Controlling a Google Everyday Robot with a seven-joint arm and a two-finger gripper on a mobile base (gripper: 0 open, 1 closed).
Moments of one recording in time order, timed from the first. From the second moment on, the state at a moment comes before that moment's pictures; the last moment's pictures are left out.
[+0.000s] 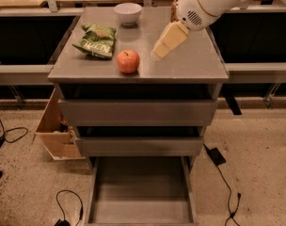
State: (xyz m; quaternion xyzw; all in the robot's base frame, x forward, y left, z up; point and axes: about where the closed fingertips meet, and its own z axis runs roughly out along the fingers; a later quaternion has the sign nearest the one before) arm 0.639 -0.069 0.994 -0.52 0.76 0.04 0.39
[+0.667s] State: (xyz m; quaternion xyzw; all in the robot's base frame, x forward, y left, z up) arm 0.749 -0.004 0.974 -0.53 0.71 0.11 0.45
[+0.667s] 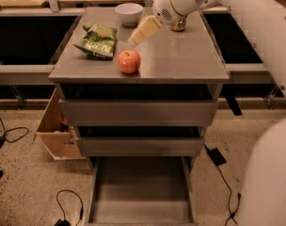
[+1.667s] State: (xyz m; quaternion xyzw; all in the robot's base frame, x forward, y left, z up) arm 0.824 0.130 0.932 -0.48 0.76 0.19 0.40
